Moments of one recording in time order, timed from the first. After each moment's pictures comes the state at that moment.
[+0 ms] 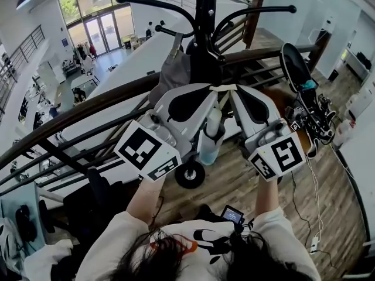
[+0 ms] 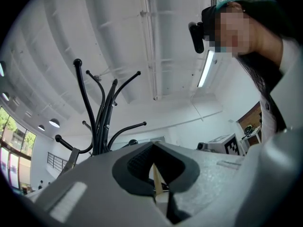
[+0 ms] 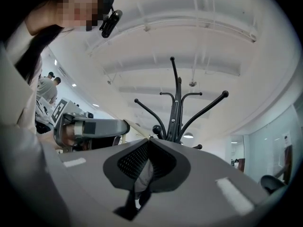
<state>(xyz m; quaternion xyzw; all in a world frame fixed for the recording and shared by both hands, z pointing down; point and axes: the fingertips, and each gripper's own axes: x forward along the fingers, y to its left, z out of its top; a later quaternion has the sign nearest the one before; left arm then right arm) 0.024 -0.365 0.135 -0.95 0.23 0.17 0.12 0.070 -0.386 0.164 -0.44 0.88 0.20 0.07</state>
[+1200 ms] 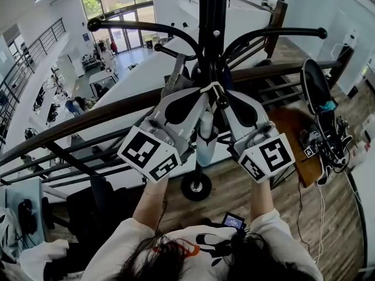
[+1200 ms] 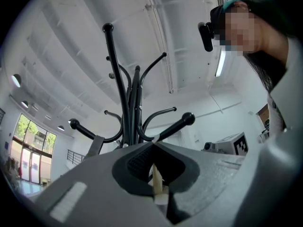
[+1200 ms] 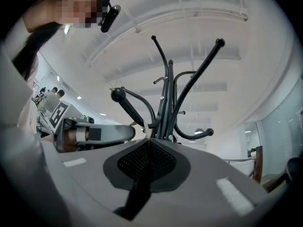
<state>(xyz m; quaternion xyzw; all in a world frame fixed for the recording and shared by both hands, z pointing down) 0.019 -0.484 0.151 -0.93 0.33 0.15 0.10 0.057 -0.499 0.177 -0.37 0.91 0.15 0.10</state>
